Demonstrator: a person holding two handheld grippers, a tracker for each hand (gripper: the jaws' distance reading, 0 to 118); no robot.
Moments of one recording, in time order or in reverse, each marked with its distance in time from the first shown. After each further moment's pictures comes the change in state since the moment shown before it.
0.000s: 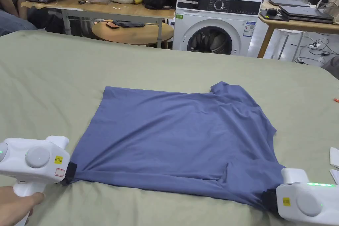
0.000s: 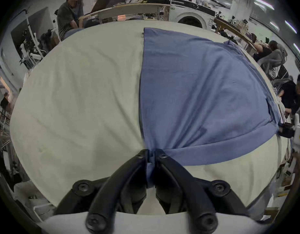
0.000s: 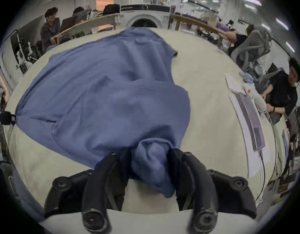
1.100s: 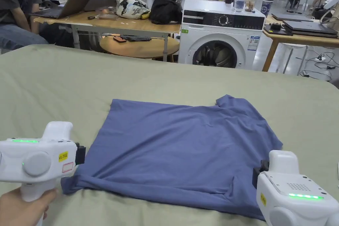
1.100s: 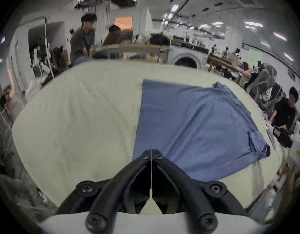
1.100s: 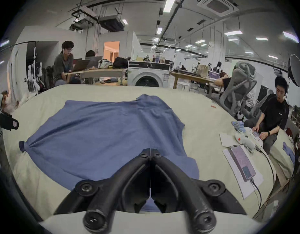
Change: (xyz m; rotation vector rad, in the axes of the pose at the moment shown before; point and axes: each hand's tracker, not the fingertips) left arm 0.002 0.008 0.065 0.330 -0.034 0.068; right arm -0.075 0.017 0.070 0.538 -0.028 0.002
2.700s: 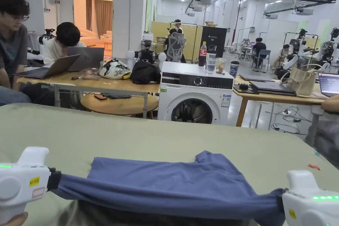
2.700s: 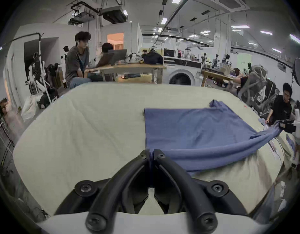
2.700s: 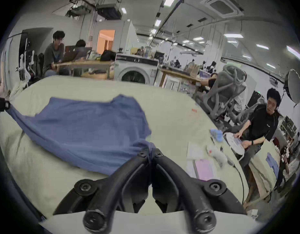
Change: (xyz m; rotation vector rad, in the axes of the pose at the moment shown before) left arm -0.018 0.053 0.022 0.168 -0.042 -0.107; right arm 0.086 0.073 0.009 -0.113 -0.096 0.093
